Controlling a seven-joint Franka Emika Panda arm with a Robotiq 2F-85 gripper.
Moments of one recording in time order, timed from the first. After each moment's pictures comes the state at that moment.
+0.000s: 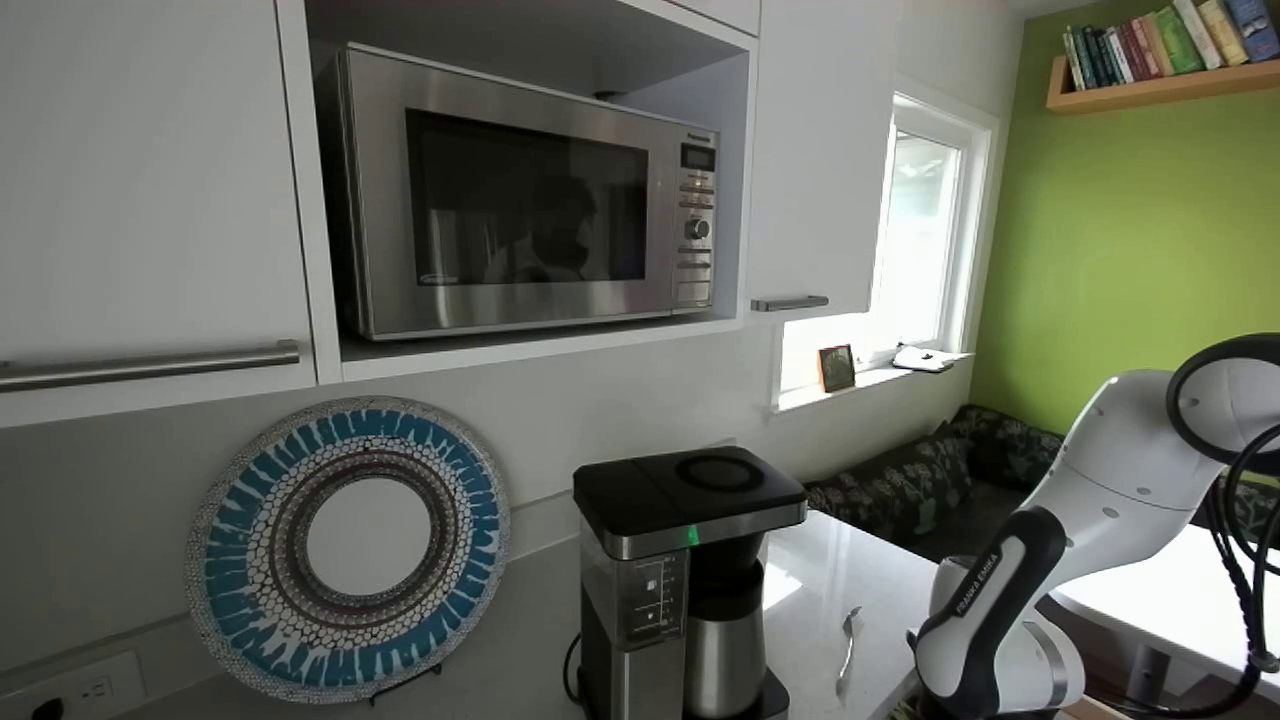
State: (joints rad) arm -0.41 0.36 0.19 -2.58 0.12 2.88 -0.53
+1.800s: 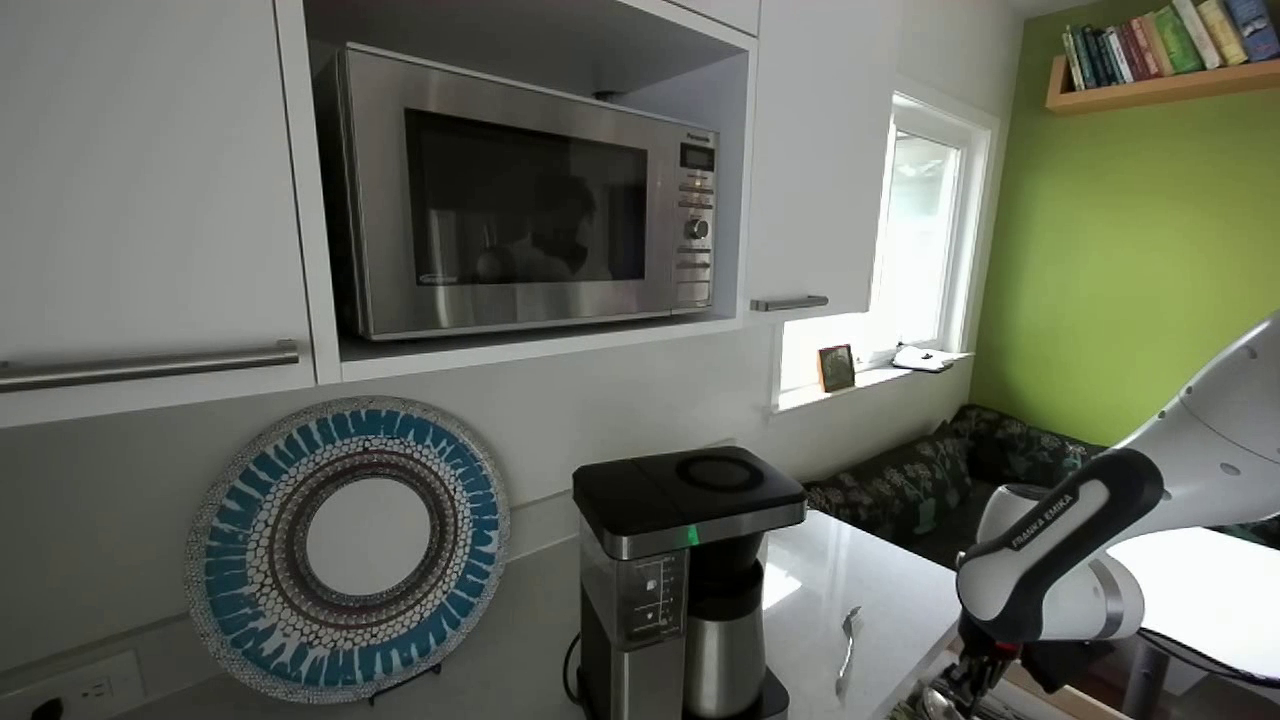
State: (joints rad) arm -0.28 0.01 -0.03 -2.68 0.14 2.78 -0.40
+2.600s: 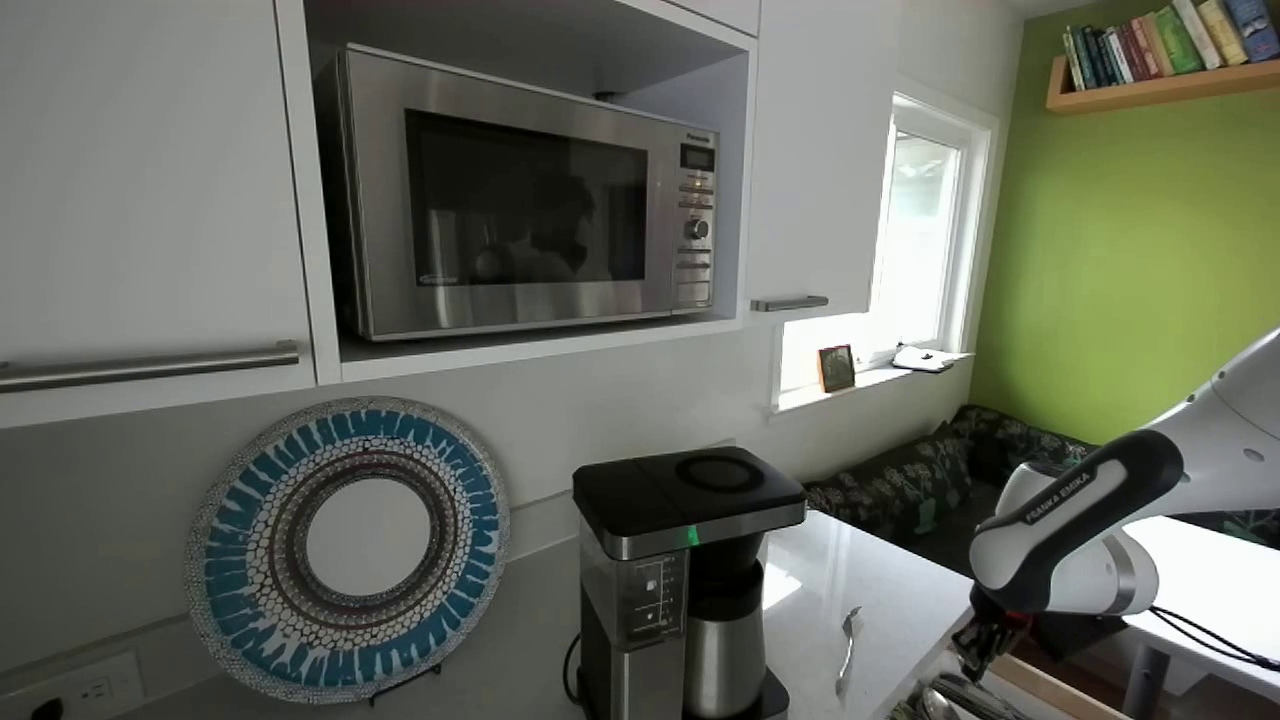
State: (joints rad) arm -0.25 -0.04 -0.14 -2.65 0.14 2.78 -0.41
